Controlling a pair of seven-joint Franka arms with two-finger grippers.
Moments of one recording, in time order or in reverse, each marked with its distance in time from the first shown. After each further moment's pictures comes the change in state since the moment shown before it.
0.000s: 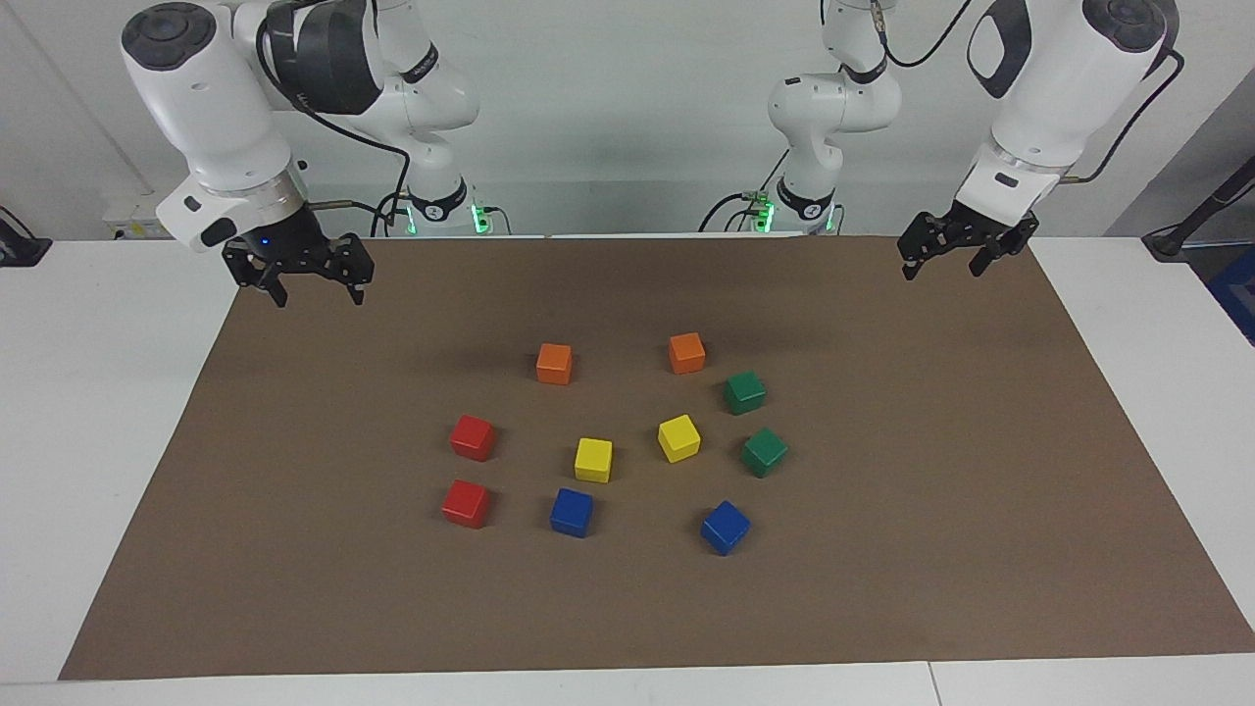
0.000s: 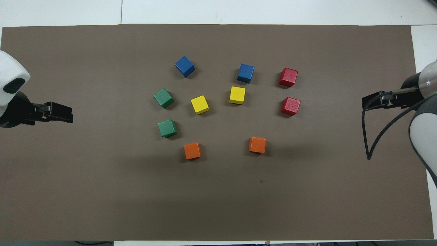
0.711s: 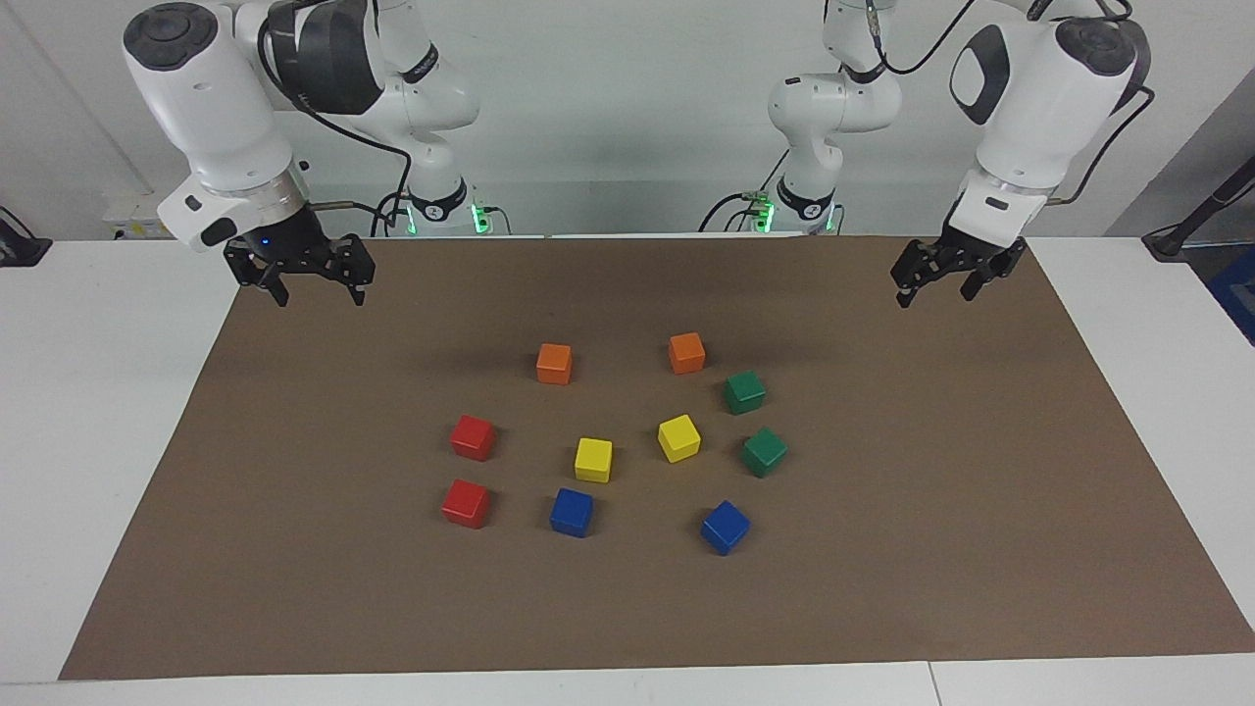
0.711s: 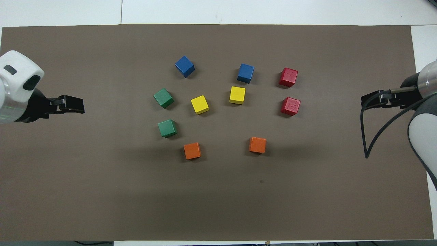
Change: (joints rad) left arm -0.024 -0.001 -0.011 -0.134 -0.007 0.229 -0.124; right arm 0.002 0.000 0.004 -0.007 0.000 0.016 0.091
